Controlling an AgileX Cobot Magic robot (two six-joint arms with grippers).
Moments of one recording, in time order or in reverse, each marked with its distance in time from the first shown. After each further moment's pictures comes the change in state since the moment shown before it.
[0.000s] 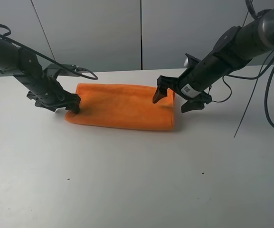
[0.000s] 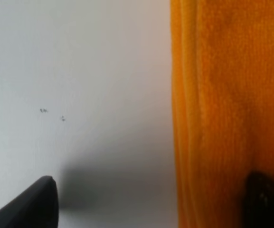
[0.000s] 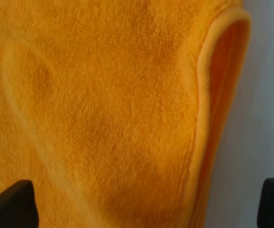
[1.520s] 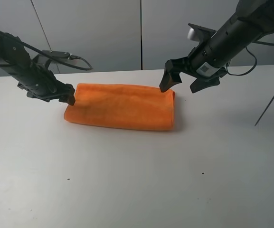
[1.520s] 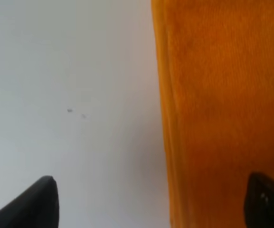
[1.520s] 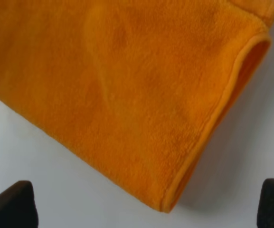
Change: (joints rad) left arm 0.000 -0.139 0.068 0.000 -0.003 0.022; right arm 0.004 -0.241 0.000 -0.221 0.189 -0.079
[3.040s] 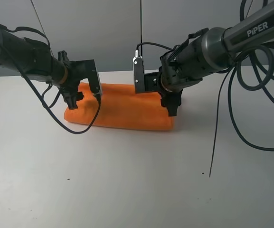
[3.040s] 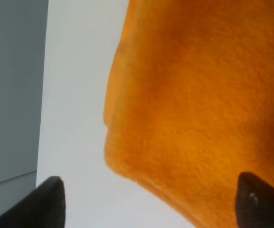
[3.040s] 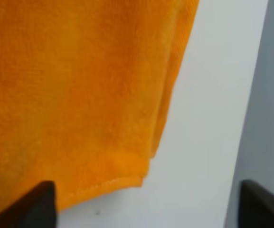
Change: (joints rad) left arm -0.200 0.047 0.003 1.346 -0.203 -0.304; right arm 0.366 0.263 0.000 -1.825 -0.205 0.528
